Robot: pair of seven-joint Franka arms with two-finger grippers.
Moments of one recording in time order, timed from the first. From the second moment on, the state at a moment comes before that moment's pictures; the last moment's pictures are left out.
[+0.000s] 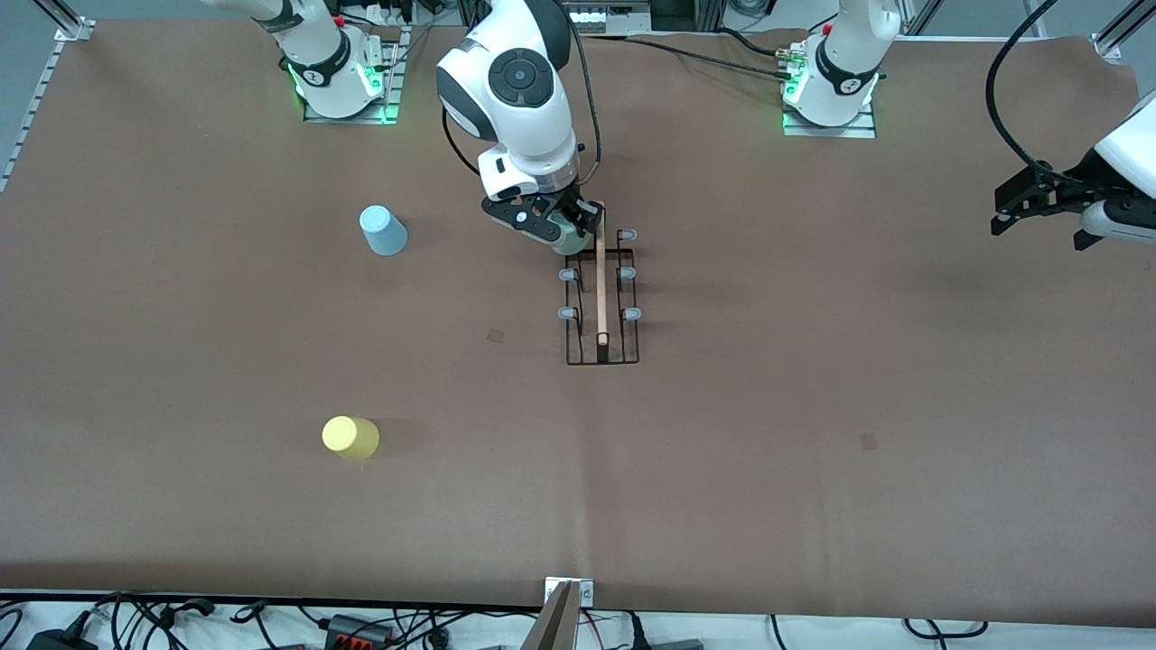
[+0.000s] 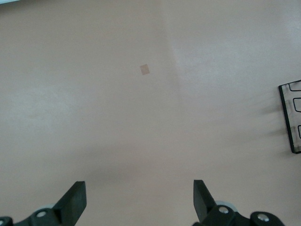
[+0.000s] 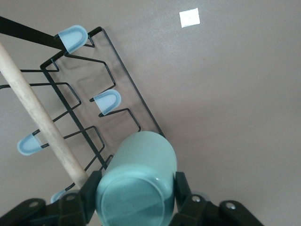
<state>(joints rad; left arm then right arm) 0.01 -0.06 0.01 -1.71 -0.01 1.70 0.22 0.70 0.36 0.17 -1.79 0.03 2.20 1.32</state>
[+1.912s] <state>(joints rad) 0.03 -0.05 0.02 -1.69 -0.01 1.66 0.22 0.05 0.65 0.14 -1.75 -0.18 2.75 0.24</state>
